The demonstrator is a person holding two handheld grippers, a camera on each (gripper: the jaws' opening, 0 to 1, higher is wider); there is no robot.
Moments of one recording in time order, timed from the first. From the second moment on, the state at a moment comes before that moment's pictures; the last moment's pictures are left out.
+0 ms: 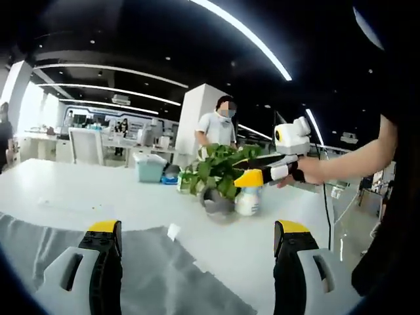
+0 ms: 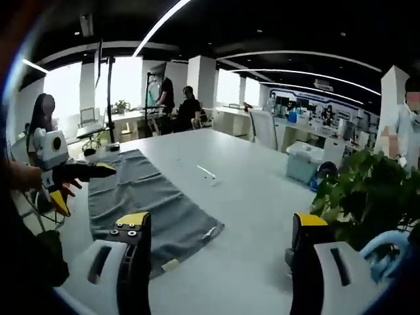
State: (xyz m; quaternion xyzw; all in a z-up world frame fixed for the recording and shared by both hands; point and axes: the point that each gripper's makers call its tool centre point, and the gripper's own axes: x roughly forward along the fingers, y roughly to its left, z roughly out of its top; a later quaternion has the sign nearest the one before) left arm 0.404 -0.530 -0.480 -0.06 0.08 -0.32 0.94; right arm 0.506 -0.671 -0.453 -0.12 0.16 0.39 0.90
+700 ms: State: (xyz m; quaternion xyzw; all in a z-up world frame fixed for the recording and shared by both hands) left arm 0.381 -0.544 -0.569 -0.02 0.20 -0.38 0.91; right arm 0.563 -0.590 -0.528 -0.13 0.24 0.49 0.83
